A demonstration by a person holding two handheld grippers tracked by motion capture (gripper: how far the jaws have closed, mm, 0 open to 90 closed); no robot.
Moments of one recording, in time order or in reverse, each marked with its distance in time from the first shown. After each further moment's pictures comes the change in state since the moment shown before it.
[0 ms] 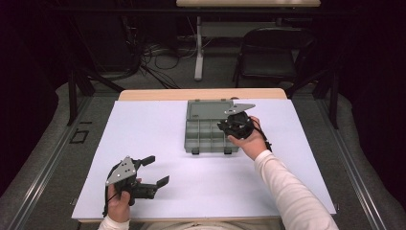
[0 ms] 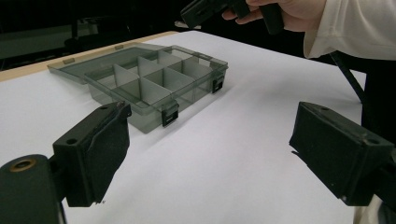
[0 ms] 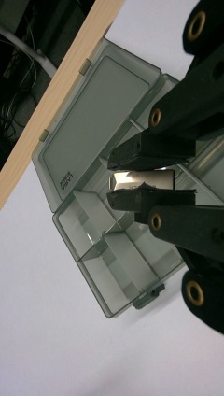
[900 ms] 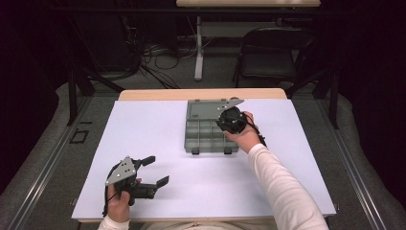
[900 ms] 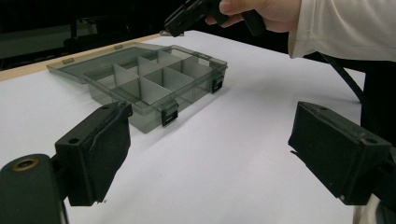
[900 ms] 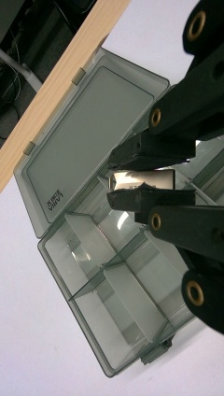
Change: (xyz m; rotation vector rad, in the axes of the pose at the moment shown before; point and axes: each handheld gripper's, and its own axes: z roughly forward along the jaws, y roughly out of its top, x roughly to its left) left arm 0.000 0.000 0.000 -0.002 -0.005 -0.001; right arm -0.007 0.009 0.031 0.088 -0.065 -0.031
